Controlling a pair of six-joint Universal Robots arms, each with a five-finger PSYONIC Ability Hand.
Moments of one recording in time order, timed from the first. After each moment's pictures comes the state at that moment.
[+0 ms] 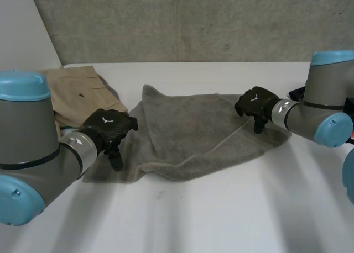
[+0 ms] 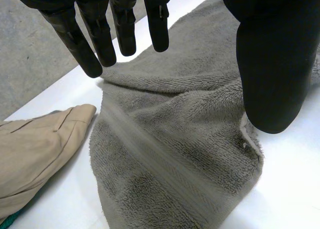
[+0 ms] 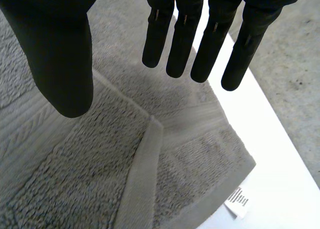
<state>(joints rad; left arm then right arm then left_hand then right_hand) 4.27 -1.90 -1.53 2.98 -1.51 3.50 1.82 -0.57 0.64 0.42 1.17 2.28 0.35 0.34 0.34 0.34 0.15 0.65 0.65 0.64 0.64 0.45</state>
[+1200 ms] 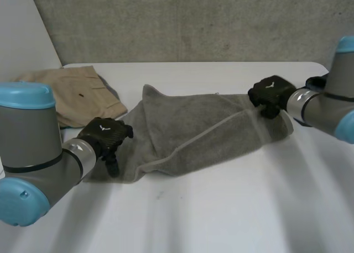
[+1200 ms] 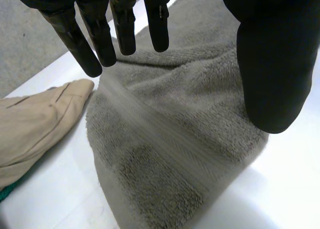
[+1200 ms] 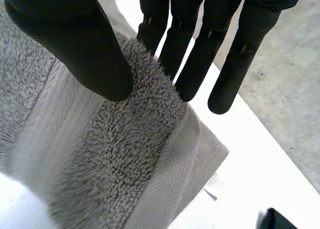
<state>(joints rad) 4.30 -1.94 -1.57 3.02 -1.52 3.51 1.77 -0.77 0.82 0.36 1.17 2.47 0.35 0.33 0.34 0.33 0.15 1.12 1.17 1.18 1.19 0.98</state>
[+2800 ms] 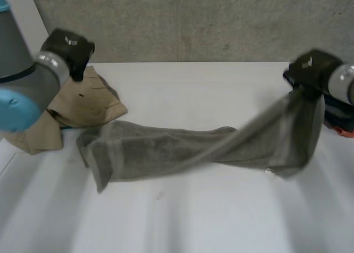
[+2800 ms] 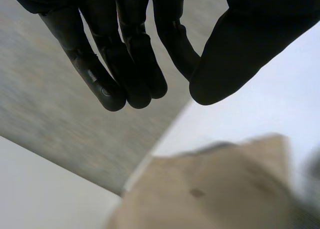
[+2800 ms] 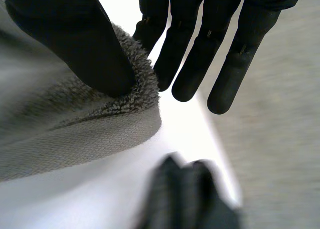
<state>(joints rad) 4.41 -2.12 -0.88 2.92 -1.60 3.76 1.69 -1.00 0.88 0.45 1.27 2.22 1.16 1.20 1.19 1.19 1.00 1.12 1.17 1.19 1.20 1.01</state>
